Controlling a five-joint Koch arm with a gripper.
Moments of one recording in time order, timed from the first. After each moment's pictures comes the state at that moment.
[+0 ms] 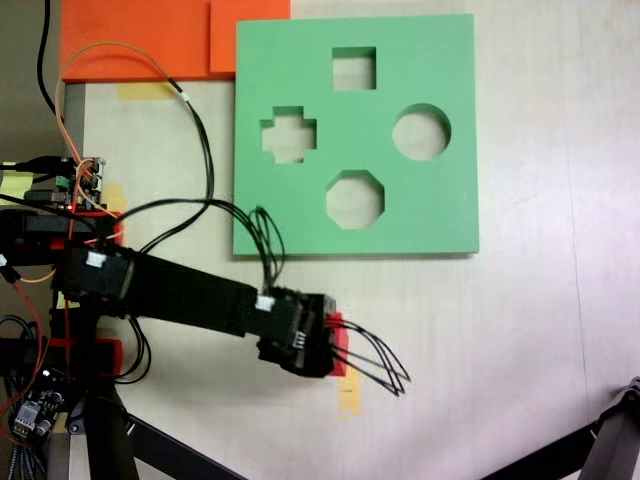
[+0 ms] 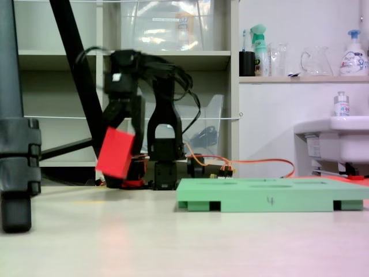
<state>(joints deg) 11.7 87.2 80.3 86.9 78.7</state>
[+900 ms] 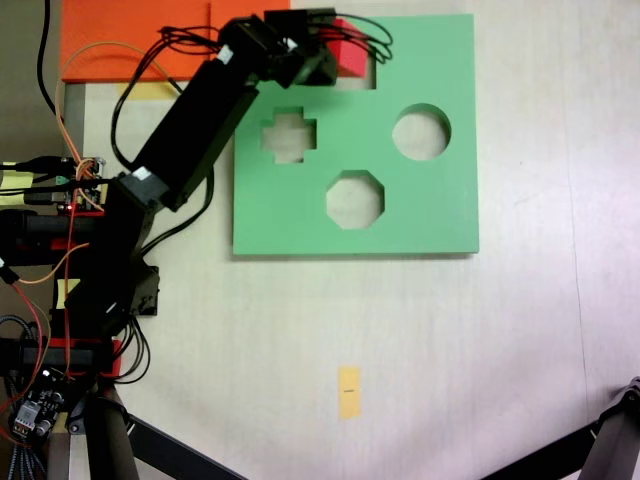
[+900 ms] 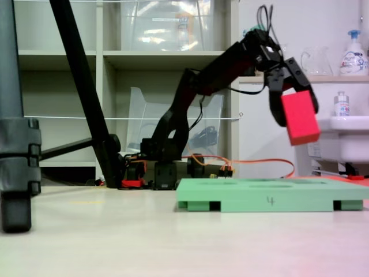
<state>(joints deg) -48.3 54.6 24.4 88.4 141.7</state>
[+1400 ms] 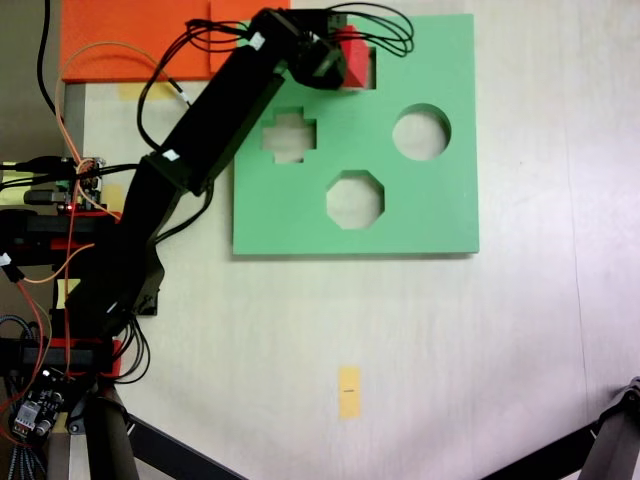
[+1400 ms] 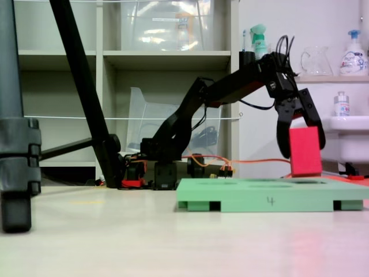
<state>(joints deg) -48.4 46.7 24.3 89.2 142.9</state>
